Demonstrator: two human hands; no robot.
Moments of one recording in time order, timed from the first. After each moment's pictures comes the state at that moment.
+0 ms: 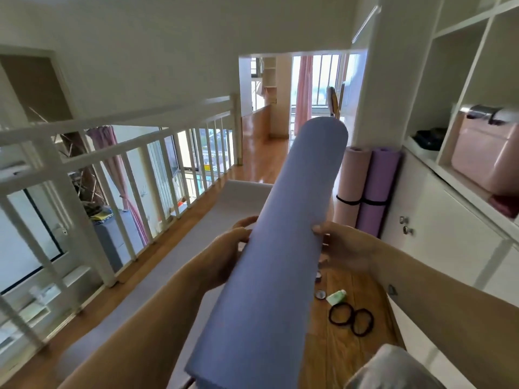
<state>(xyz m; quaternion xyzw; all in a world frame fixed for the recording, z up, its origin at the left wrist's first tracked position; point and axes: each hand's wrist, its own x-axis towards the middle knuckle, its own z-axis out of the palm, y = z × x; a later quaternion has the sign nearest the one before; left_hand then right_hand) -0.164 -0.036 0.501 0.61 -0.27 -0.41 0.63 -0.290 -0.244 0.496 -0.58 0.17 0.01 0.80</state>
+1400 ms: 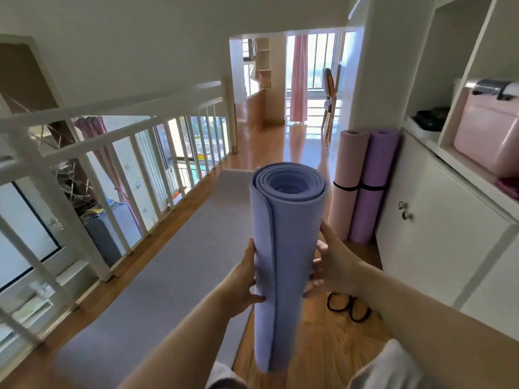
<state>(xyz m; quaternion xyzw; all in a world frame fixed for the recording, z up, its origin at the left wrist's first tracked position) -0.175 -0.079 0.424 0.63 -0.07 -0.46 0.62 -0.276 -0.255 0.427 -0.53 0.29 0.03 0.80</state>
